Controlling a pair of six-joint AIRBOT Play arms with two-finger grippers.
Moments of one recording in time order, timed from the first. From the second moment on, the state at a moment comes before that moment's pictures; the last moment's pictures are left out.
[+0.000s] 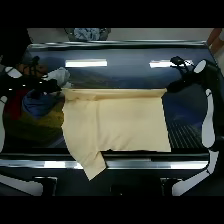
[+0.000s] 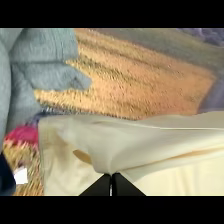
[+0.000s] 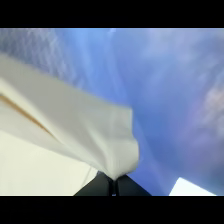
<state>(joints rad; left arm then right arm) 0.14 -1.71 1.65 1.05 -1.15 -1.30 -0.18 -1.85 1.85 -1.33 1.20 0.91</state>
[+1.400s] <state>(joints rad) 0.12 -1.51 1.44 1.18 -1.56 -1.44 -0.27 -1.65 1.66 -1.42 1.65 0.97</state>
